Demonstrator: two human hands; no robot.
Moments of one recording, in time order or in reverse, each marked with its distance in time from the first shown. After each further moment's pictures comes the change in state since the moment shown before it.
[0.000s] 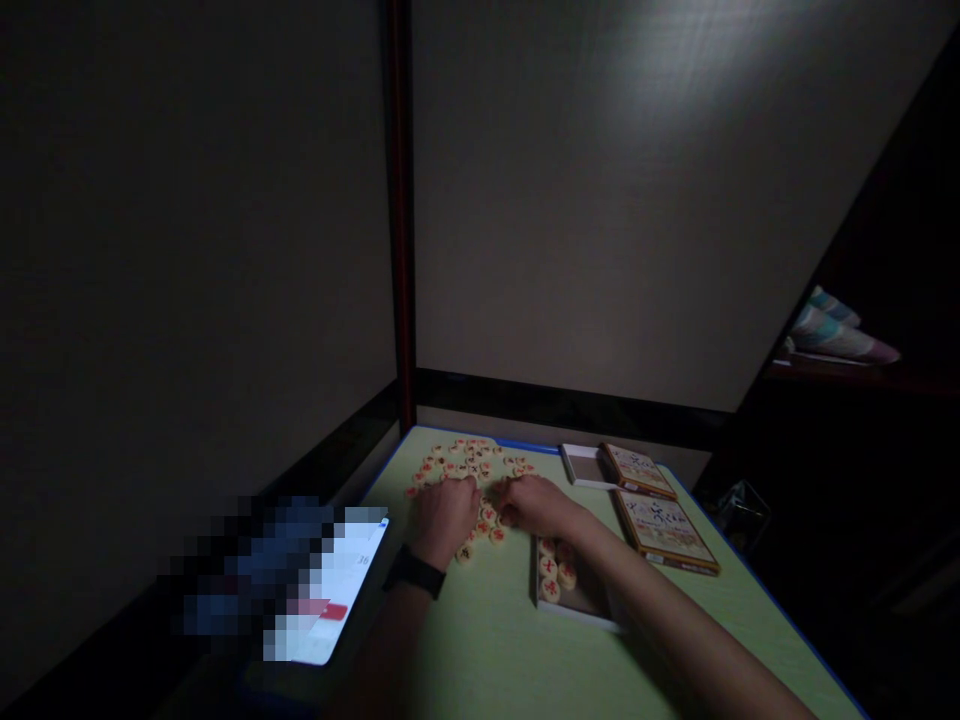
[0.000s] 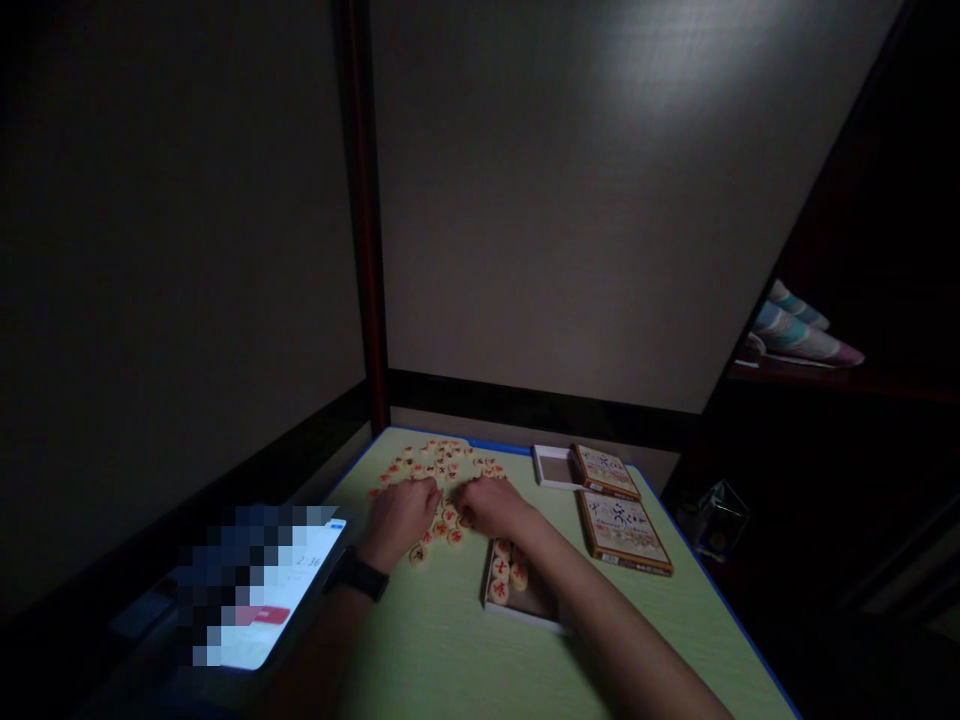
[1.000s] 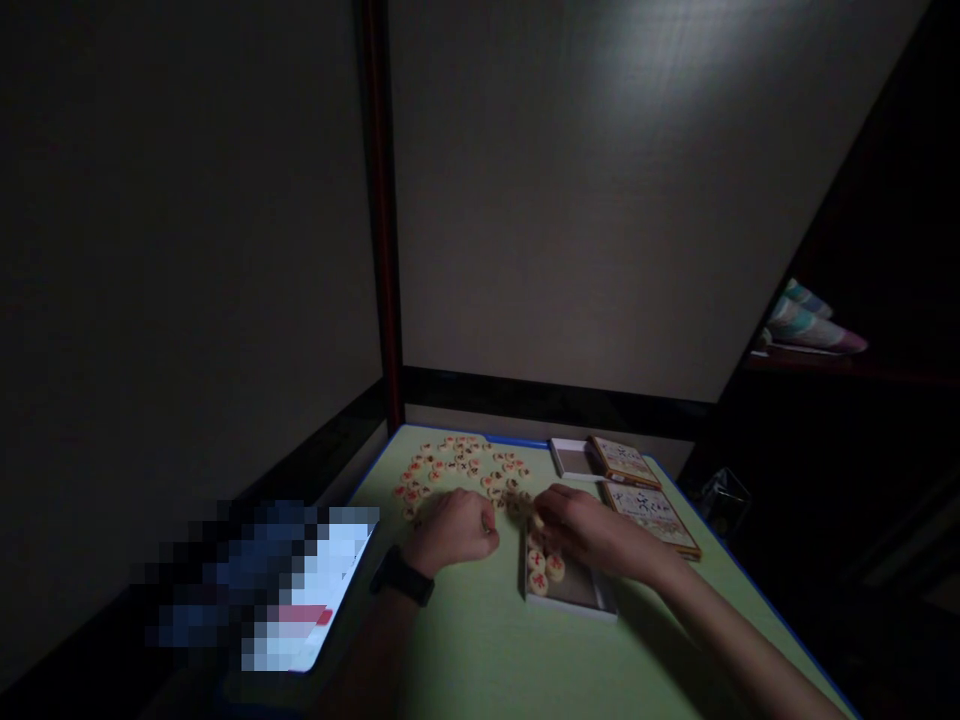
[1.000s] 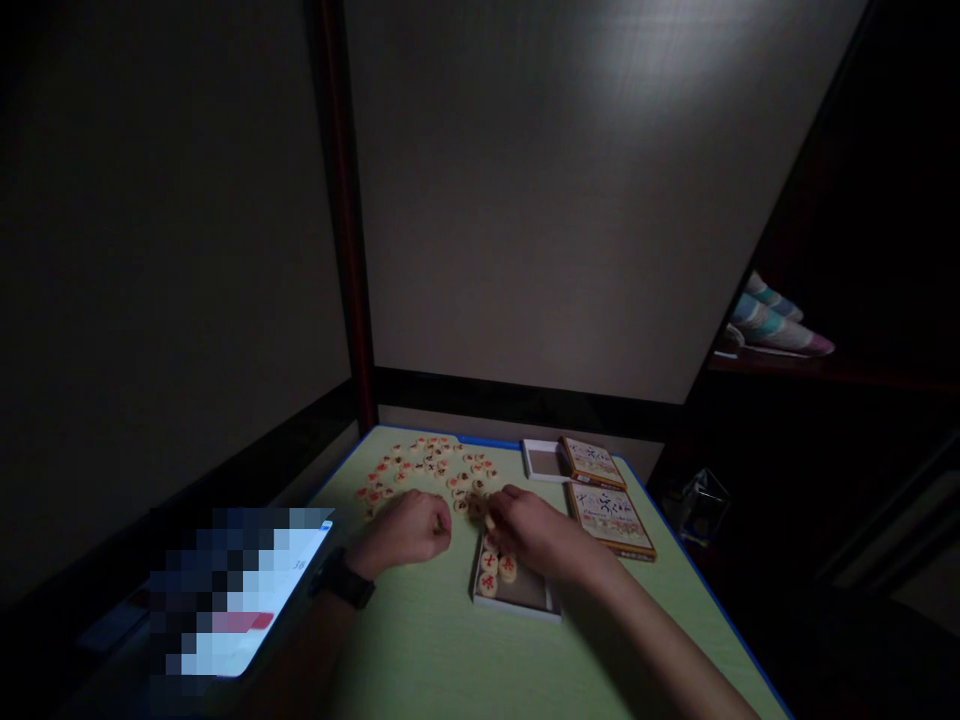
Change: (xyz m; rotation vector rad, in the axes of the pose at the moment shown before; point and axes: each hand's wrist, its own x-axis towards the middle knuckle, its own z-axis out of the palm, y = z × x) left_hand -0.007 0.007 0.005 -0.279 -0.114 0.301; right_hand -0.095 0.009 -0.020 0.319 0.145 0.037
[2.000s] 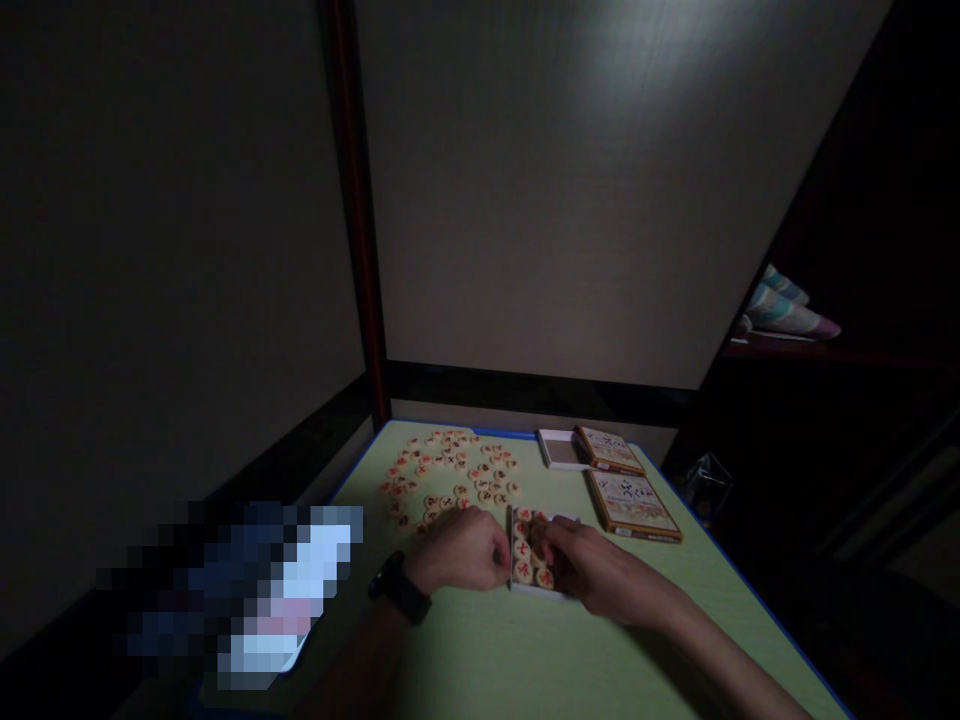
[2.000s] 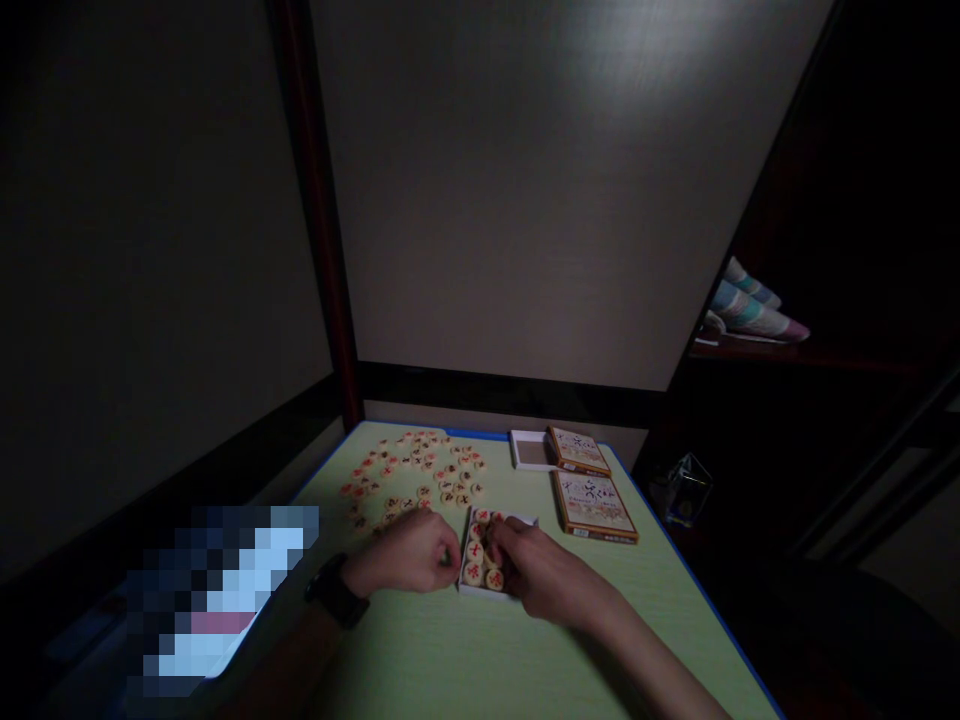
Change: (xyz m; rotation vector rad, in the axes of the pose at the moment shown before) left_hand -0.009 0.024 0.016 -0.105 -0.192 0.194; right_hand -0.045 0.011 0.038 0.178 -0.002 0.049
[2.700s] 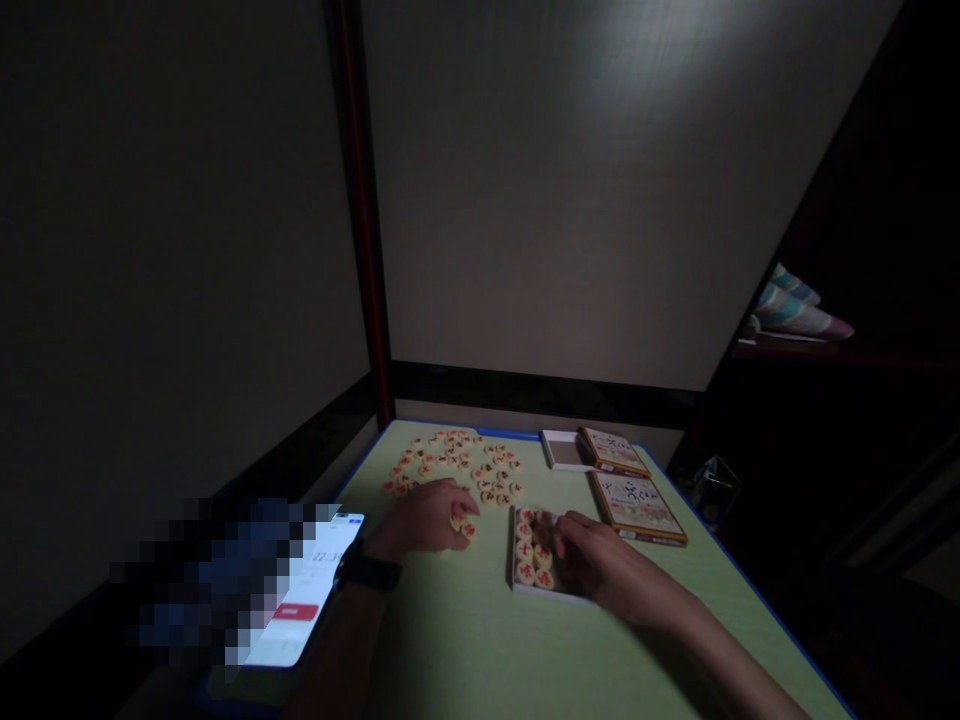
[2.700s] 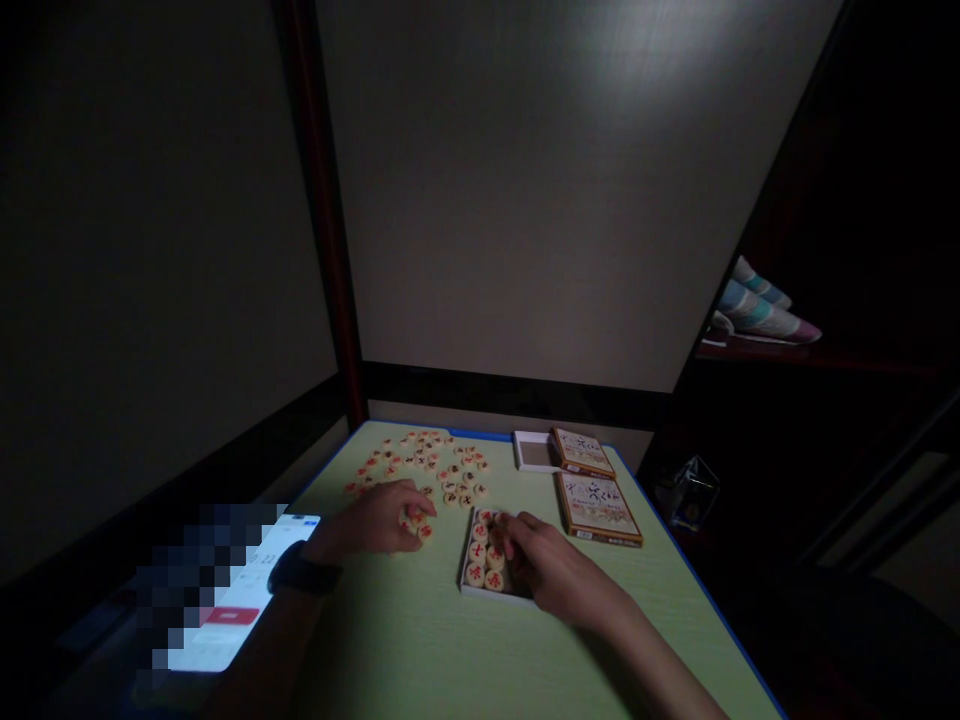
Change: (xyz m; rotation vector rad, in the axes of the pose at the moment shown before) left_hand -0.011 -0.045 -0.036 0.006 0.118 -0.100; right_hand -0.005 0.003 -0.006 0.058 0.068 0.031
